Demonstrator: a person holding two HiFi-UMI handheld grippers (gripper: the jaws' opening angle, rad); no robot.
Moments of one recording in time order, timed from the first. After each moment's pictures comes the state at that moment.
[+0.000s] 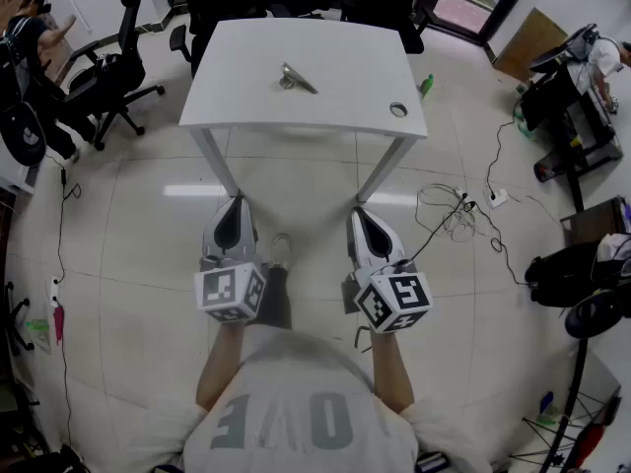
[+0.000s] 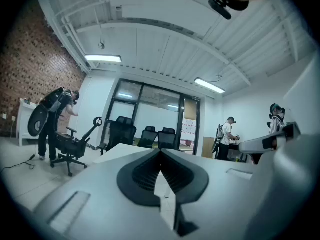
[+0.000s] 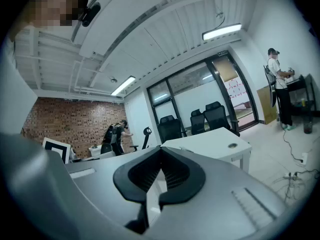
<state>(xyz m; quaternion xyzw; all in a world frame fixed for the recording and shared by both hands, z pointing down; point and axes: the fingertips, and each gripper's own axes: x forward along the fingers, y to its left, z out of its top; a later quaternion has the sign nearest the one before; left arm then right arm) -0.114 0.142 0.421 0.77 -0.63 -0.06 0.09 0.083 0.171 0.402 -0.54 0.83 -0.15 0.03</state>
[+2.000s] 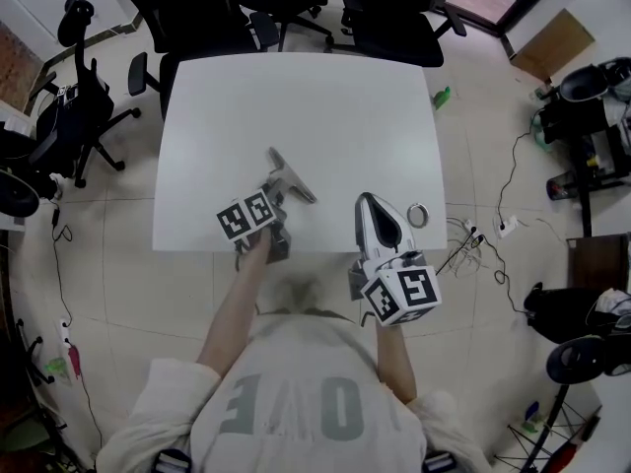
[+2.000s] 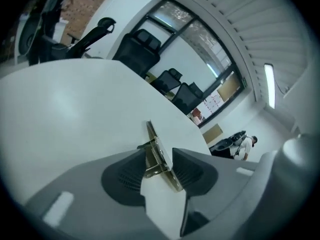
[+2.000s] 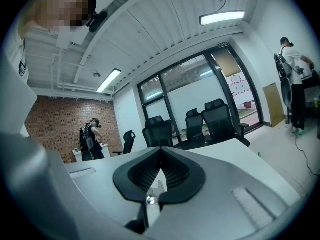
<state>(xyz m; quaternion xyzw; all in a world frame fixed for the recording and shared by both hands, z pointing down) -0.046 -0.301 0.637 0.68 -0.53 0.04 0.51 0.110 -0.225 0.408 -0.55 0.82 -0.17 0.03</state>
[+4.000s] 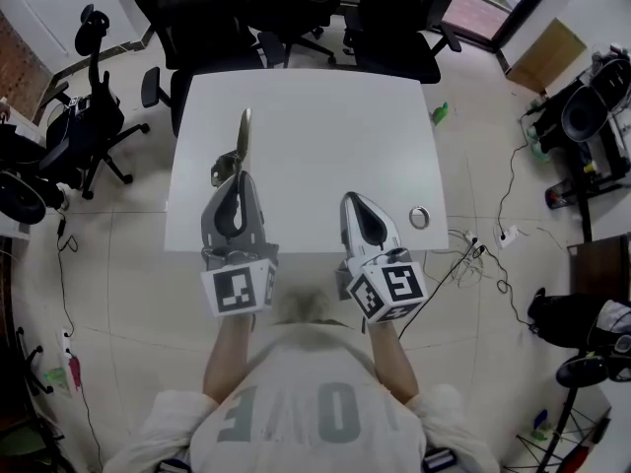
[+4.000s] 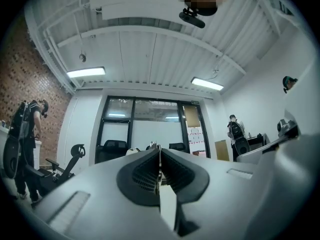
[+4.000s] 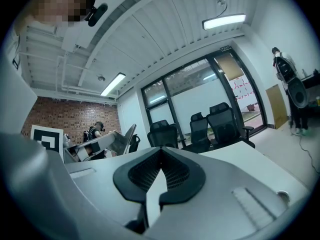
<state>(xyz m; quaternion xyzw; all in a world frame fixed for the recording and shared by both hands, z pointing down) -0.106 -0.230 0.341 0.77 -0.64 -0.07 -0.06 0.063 -0.208 0.389 -0.54 0.83 -0.15 0.05</state>
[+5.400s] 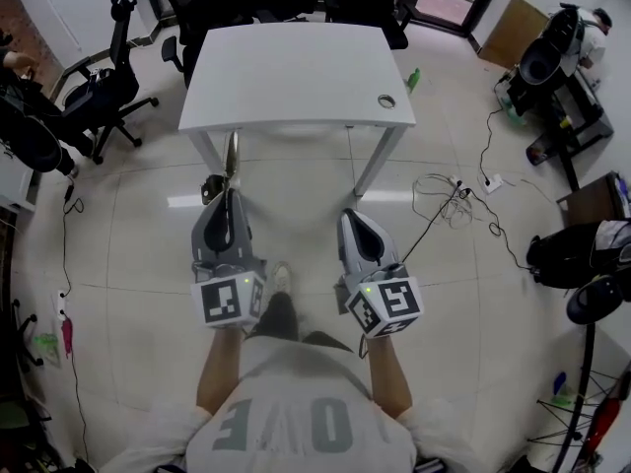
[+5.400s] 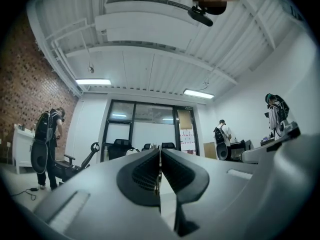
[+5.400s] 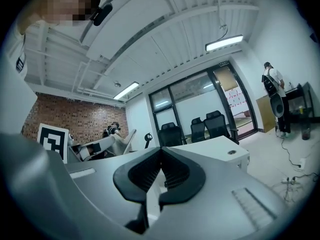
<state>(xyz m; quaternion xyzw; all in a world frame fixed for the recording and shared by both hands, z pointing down) -0.125 0.191 0.340 0.77 -0.63 -0.07 -0.04 0.060 0.224 0.378 -0.55 0.83 -0.12 0.05</state>
